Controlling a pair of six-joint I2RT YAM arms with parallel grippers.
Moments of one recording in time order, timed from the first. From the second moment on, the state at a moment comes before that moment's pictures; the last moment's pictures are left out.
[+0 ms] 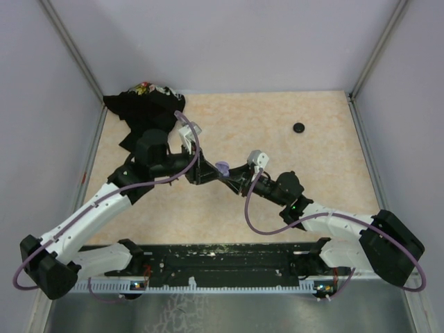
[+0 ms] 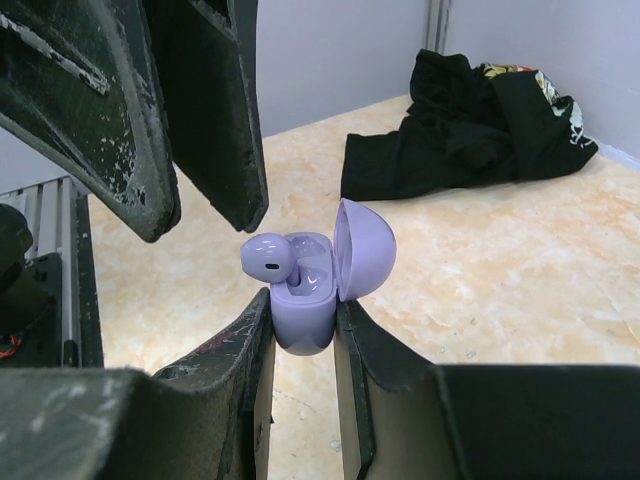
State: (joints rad) left arm -0.67 1.09 1.00 -0.22 0.55 -0.39; right arm 0.80 1.16 0.42 0.90 -0.31 0.10
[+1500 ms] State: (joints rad) left arm -0.66 1.12 1.00 -0.43 -0.04 -0.39; right arm 0.80 1.09 0.33 0.86 -0.11 0.00
